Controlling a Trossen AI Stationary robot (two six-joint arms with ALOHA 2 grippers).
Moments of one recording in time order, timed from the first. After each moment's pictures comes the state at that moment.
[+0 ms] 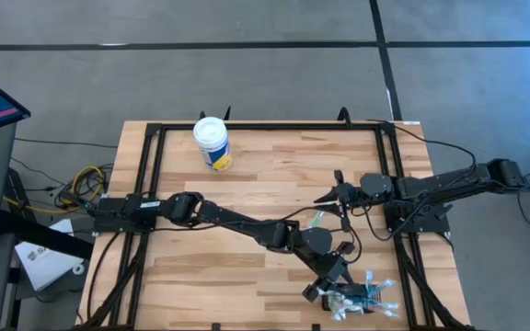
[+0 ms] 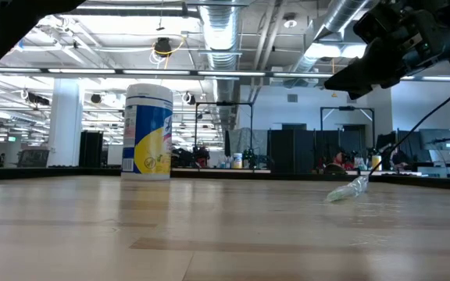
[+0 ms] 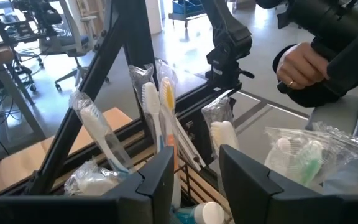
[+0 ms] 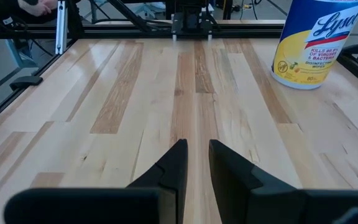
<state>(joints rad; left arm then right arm) -0.27 2.49 2.23 0.01 0.39 0.22 0.04 0.89 0.31 0.24 0.00 0.02</state>
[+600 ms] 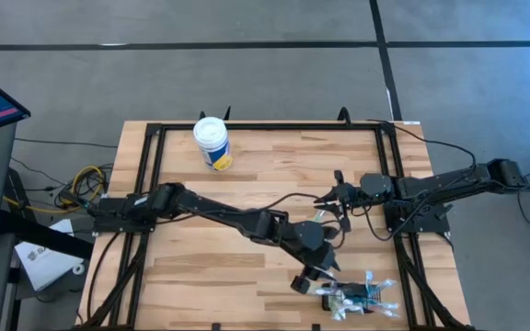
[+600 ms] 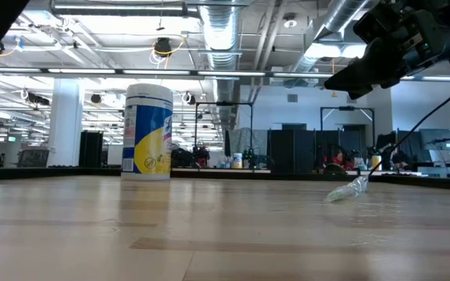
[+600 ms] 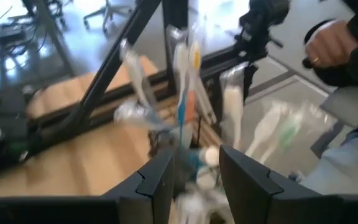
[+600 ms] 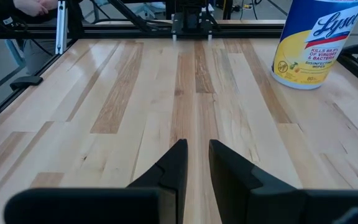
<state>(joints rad) -0.28 2.30 2.14 -0.30 0.21 0.15 0.04 0.89 0.31 0.24 0.00 0.02</state>
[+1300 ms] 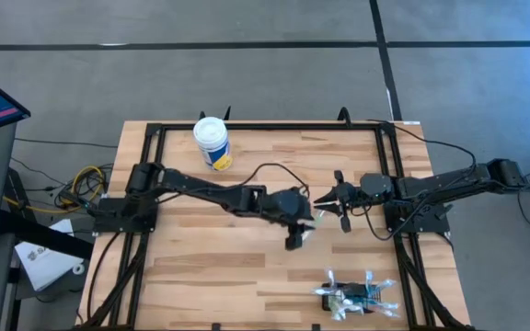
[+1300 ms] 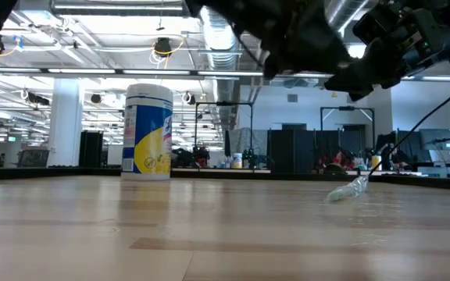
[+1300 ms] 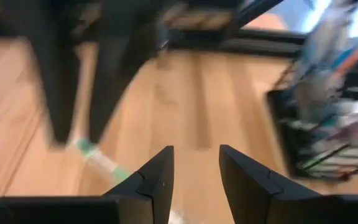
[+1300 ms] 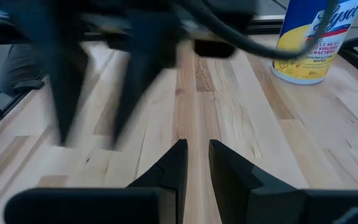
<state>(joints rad) -0.13 2.02 1.56 -0.09 -0.05 -0.14 0.04 0.89 0.31 0.24 0.00 0.05</state>
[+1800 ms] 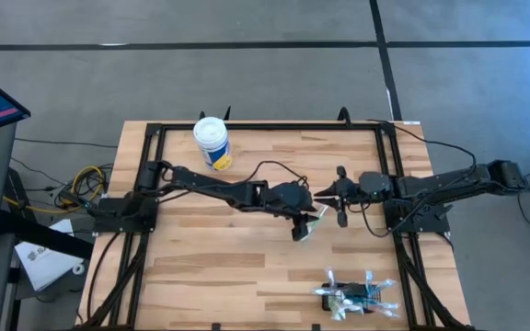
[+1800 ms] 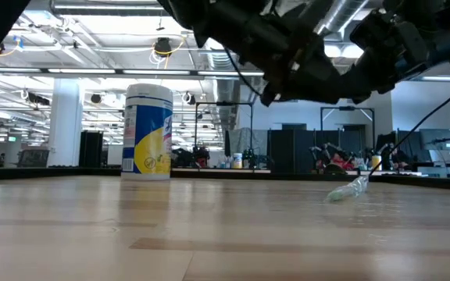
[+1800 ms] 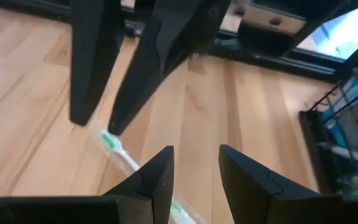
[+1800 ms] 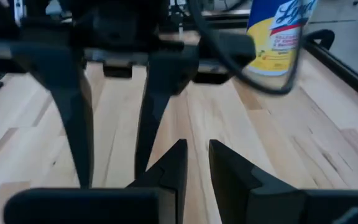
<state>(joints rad) -0.06 2.07 1.51 0.05 -0.05 -0.24 0.01 0.89 0.31 0.21 0.08 0.05</state>
